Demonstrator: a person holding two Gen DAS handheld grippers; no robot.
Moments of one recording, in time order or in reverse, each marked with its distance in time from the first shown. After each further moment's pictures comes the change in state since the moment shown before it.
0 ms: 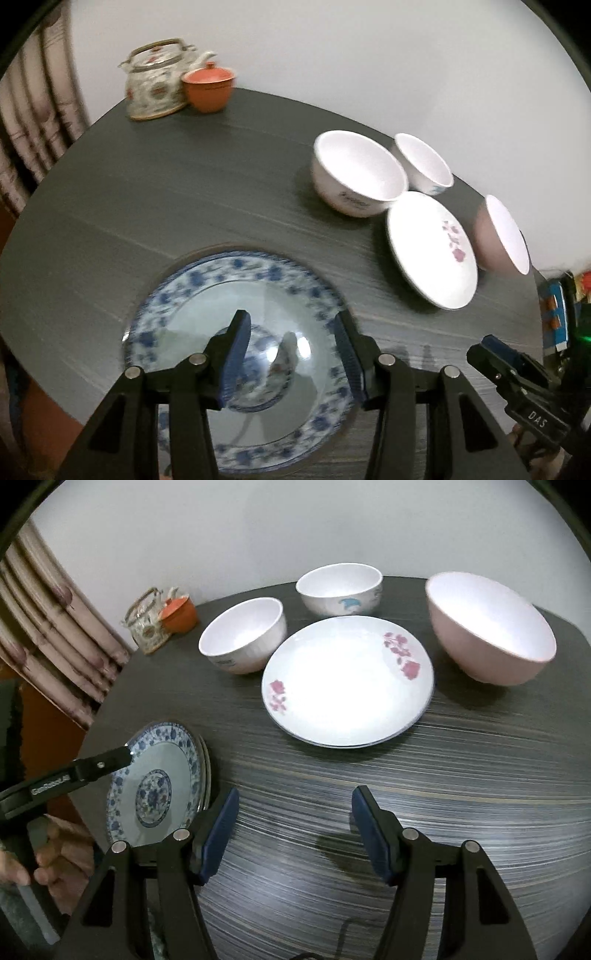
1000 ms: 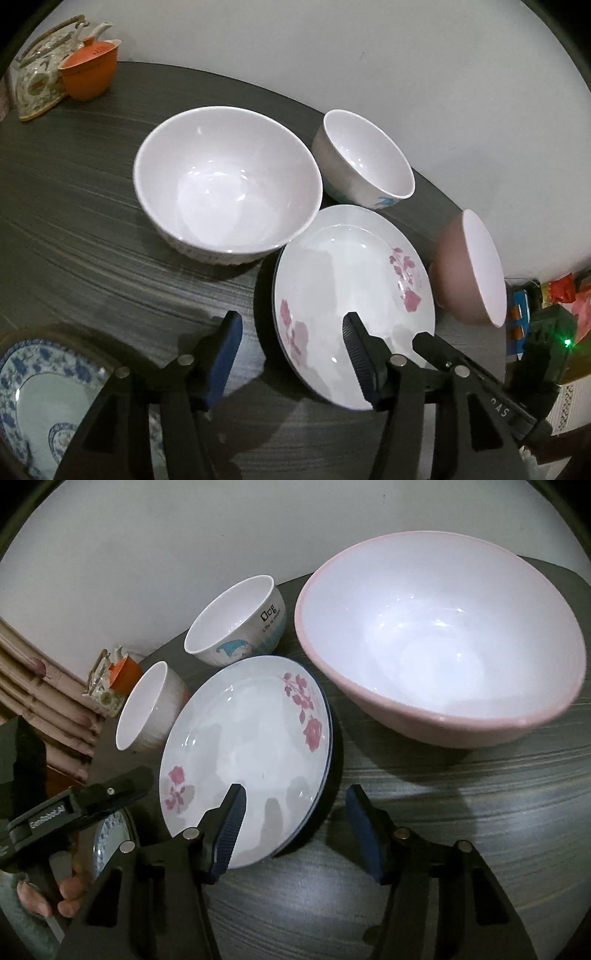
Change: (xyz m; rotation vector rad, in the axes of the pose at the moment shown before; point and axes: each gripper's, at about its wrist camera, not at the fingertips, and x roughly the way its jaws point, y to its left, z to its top) left arm 0.106 -0.084 0.065 -0.018 0.093 -0.200; right arm 0.053 -0.110 0.058 0.194 -0.005 0.065
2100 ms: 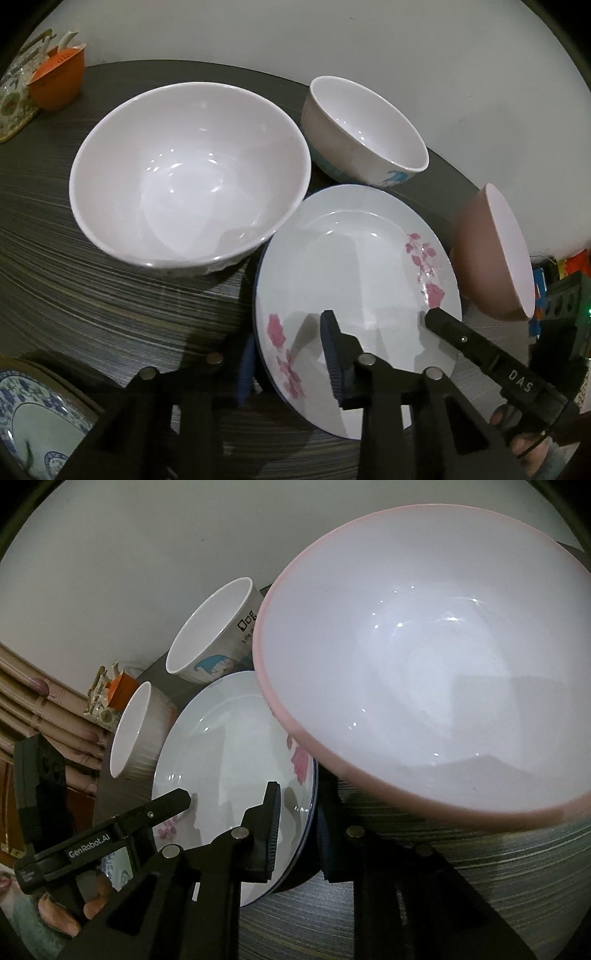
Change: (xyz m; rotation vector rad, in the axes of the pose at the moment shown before) left arm 0.023 -0.009 0.002 0.071 0.041 0.057; right arm 0.022 -0.018 0.017 0.065 0.013 0.054
